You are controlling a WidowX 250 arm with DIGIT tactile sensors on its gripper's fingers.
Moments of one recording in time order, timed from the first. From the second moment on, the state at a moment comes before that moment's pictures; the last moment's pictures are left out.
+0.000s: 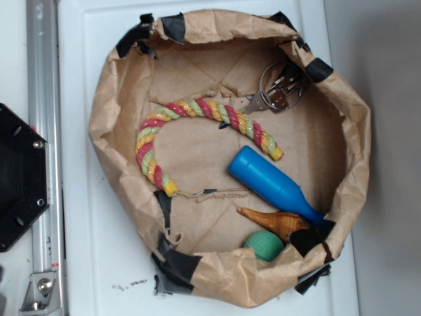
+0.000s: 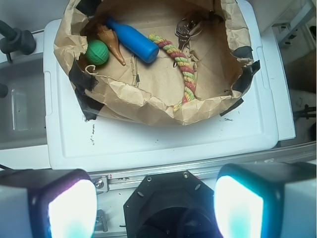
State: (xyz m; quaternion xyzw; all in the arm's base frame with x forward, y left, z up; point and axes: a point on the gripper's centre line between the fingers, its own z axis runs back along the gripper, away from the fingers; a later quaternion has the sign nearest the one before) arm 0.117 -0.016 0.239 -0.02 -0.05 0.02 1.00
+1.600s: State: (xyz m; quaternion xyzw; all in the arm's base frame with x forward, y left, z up) arm 0.267 0.038 0.055 0.01 0.00 -0.28 0.96
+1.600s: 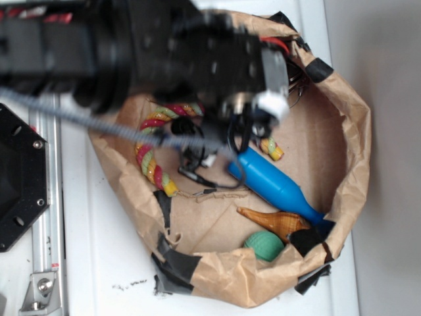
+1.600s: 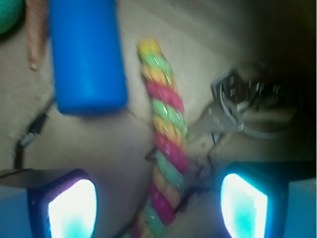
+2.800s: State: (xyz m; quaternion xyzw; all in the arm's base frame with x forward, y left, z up) arm 0.280 0.035 0.021 0.07 0.04 -0.24 0.97
